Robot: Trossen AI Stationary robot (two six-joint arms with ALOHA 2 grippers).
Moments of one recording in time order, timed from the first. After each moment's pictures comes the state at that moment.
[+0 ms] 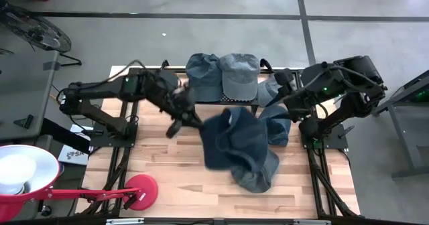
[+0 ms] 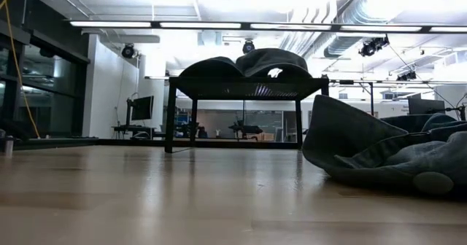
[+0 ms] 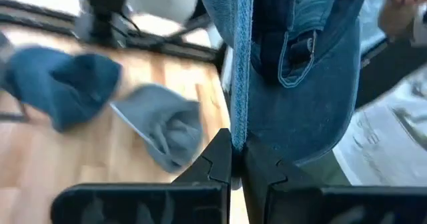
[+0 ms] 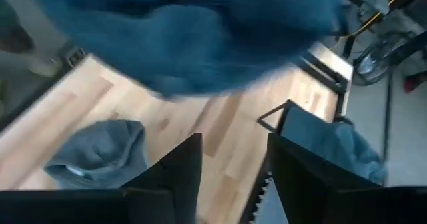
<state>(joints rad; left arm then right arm) 0.01 1.34 1.59 -0.67 0.41 -0.29 0.20 1.52 2.34 -1.54 0.04 -0.41</state>
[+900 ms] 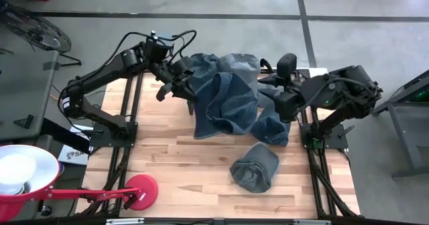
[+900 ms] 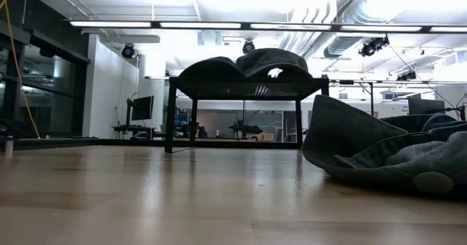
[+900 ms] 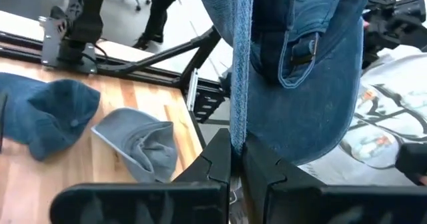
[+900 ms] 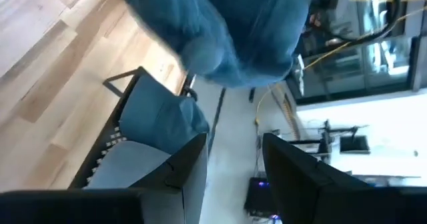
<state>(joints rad) 0.41 1.36 1.62 -0.66 0.99 -0.21 0.32 1.56 2.34 -1.36 0.69 -0.75</state>
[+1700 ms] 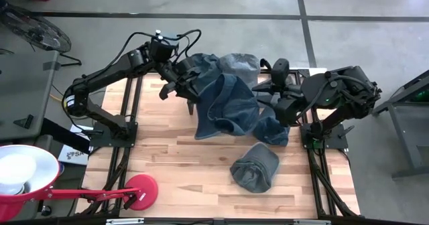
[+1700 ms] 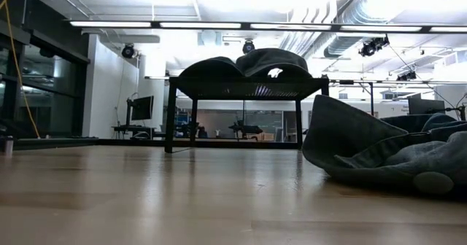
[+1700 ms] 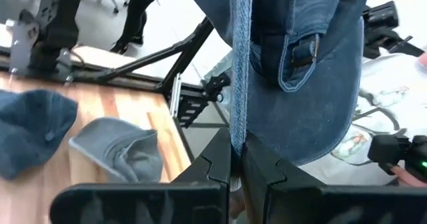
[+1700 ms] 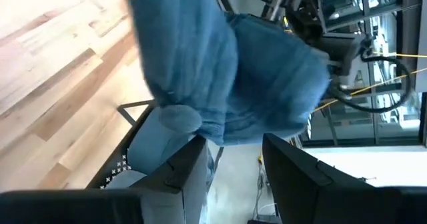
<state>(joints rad) 0.39 1.41 1.62 -0.55 1.06 -0.26 0.32 1.57 2.34 -1.29 0.54 -0.88</state>
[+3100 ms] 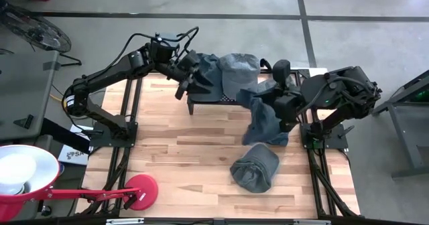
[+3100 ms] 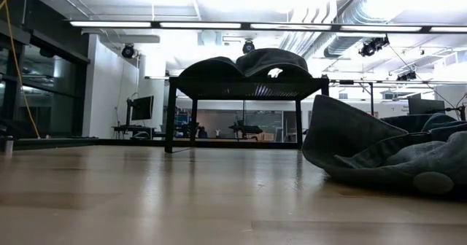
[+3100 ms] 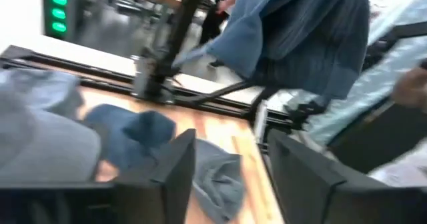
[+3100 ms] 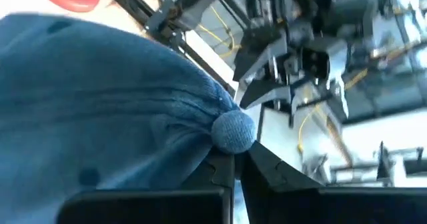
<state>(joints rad) 0.38 1.41 1.62 -0.52 0.67 -0.22 0.32 1.57 2.34 -1.32 0.51 -0.62</state>
